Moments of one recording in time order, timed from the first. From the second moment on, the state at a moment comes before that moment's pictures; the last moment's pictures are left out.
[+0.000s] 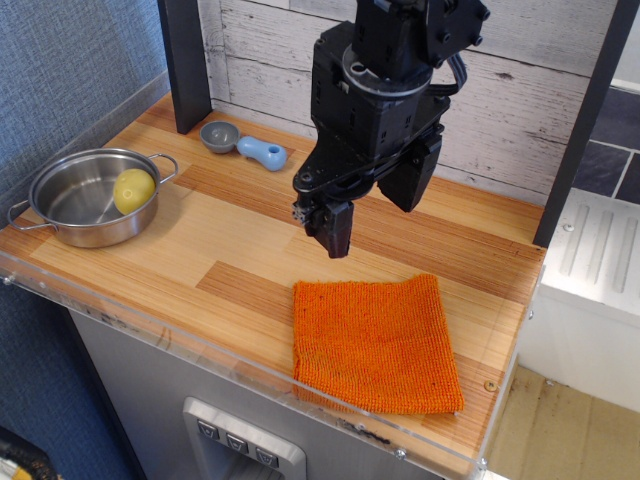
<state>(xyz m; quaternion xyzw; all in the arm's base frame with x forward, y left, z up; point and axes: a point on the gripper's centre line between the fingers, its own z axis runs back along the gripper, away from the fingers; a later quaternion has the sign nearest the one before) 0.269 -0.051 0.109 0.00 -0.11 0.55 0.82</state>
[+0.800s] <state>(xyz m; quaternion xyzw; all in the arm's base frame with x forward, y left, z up) 0.267 -0.055 0.084 0.05 -0.09 0.43 0.90</state>
